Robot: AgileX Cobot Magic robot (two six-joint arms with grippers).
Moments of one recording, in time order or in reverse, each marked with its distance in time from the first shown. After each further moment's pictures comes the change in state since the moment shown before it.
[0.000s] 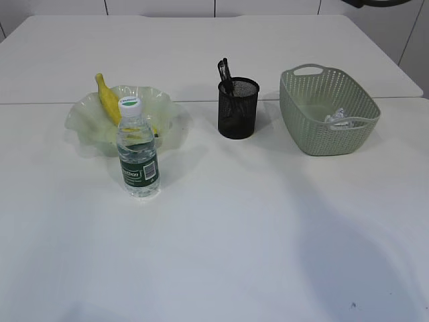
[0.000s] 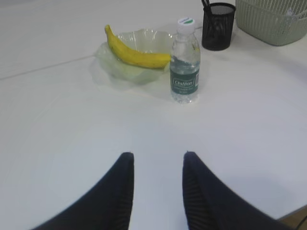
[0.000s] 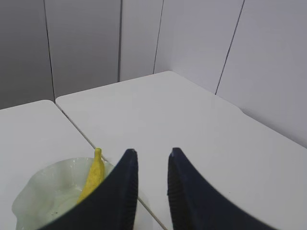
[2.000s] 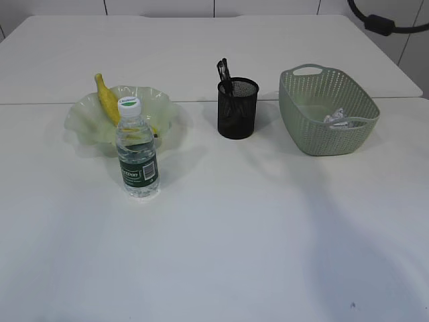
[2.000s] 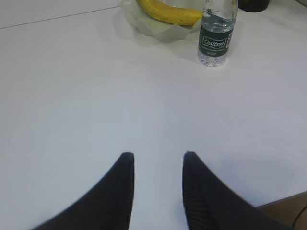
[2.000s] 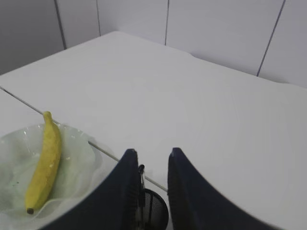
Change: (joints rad) left arm 0.000 -0.021 0.011 0.128 0.123 -0.134; right arm -0.054 -0.080 0.243 0.000 0.185 0.055
